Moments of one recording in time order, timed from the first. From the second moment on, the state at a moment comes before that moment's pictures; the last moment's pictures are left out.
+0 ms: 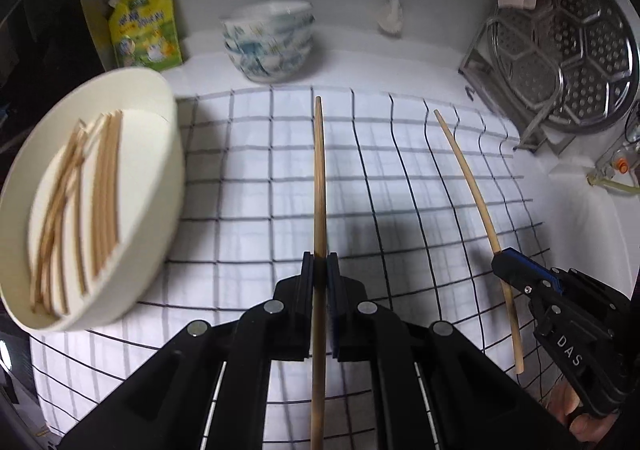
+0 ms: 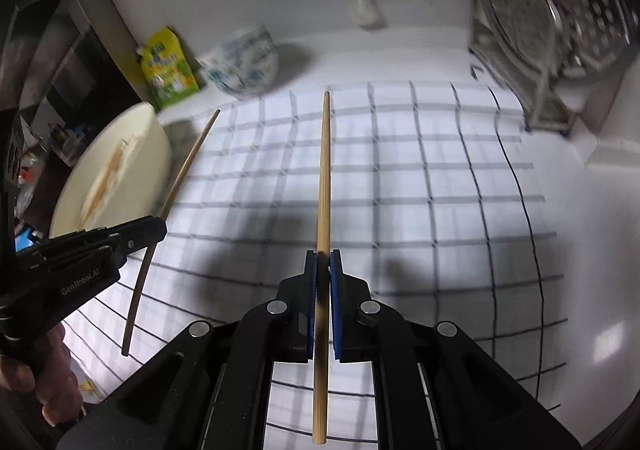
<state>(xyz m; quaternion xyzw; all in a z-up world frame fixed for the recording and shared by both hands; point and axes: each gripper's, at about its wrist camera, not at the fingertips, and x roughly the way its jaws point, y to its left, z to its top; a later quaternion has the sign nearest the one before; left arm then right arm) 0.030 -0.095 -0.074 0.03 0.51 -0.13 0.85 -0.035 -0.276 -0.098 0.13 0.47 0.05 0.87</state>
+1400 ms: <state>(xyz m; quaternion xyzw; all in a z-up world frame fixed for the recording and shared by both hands) 0.124 0.155 -0.066 -0.03 0.51 0.00 0.86 0.124 0.000 -0.076 0.08 0.50 0.20 0.84</state>
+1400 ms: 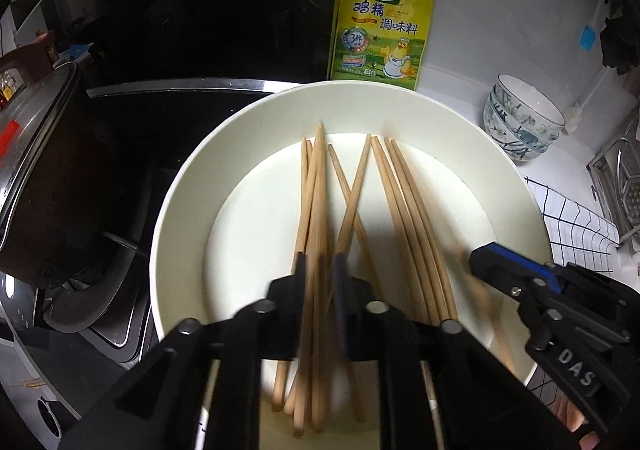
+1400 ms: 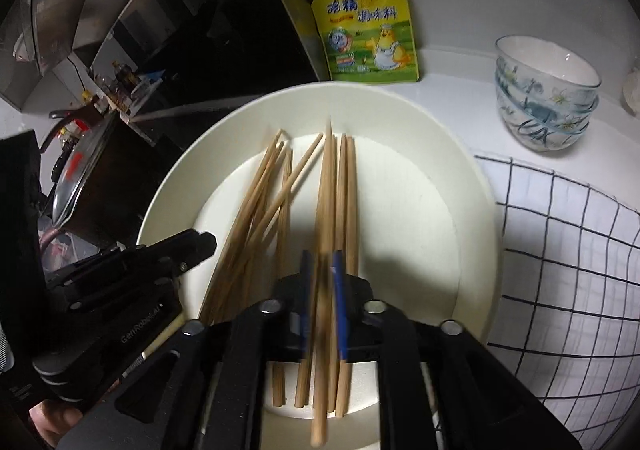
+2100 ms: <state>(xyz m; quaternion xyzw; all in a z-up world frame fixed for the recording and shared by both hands) 0.083 0.163 -0.023 -0.03 0.49 0.03 0.87 0.068 -0.022 -0.032 0.06 0.46 0.17 0.87</state>
